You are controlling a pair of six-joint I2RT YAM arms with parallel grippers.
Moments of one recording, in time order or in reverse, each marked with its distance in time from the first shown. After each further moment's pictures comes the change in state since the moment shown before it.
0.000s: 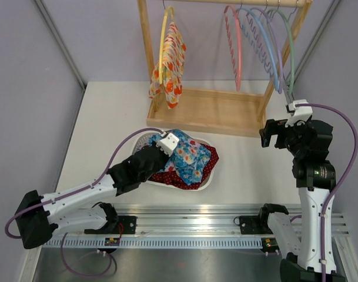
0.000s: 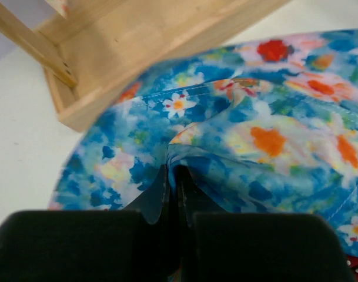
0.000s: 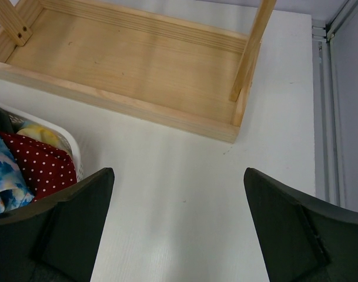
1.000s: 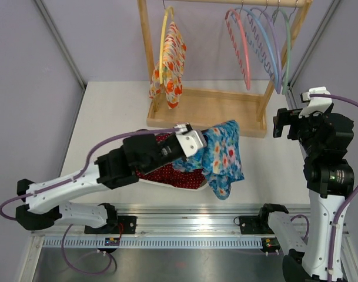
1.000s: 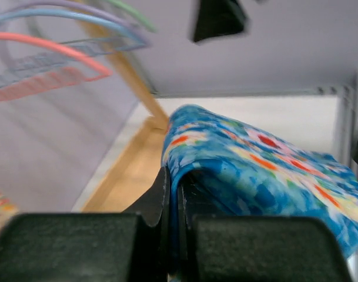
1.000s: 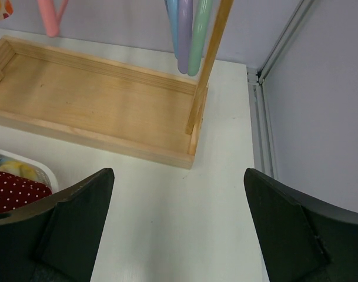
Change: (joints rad) left arm -0.298 0.173 0.633 -0.080 0.276 0.316; right arm 0.027 0.060 0.302 -0.111 0.140 -0.063
